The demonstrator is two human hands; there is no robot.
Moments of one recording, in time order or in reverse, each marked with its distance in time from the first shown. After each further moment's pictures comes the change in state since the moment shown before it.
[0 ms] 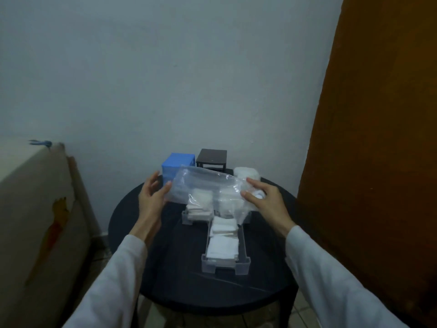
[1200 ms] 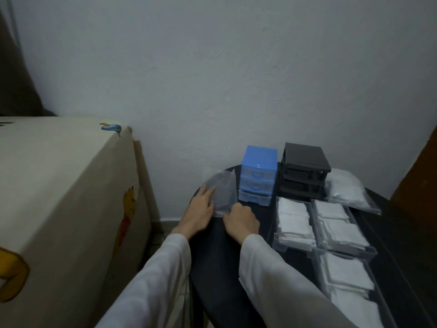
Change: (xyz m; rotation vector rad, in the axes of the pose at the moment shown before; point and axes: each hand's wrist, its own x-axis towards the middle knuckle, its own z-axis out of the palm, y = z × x) left_hand 0.134 -0.050 -0.112 1.180 -0.325 0.093; right_hand 0.065 -0.021 0.276 -0.693 -0.325 0.271
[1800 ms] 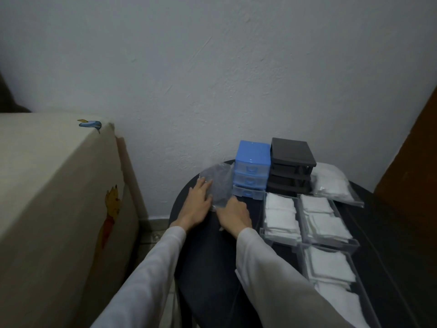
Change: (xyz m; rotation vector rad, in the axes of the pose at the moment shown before) left_hand 0.022 0.014 0.019 -0.087 -0.001 0.068; right_hand 0.010 0.010 -0.006 0.238 -0.017 0.083
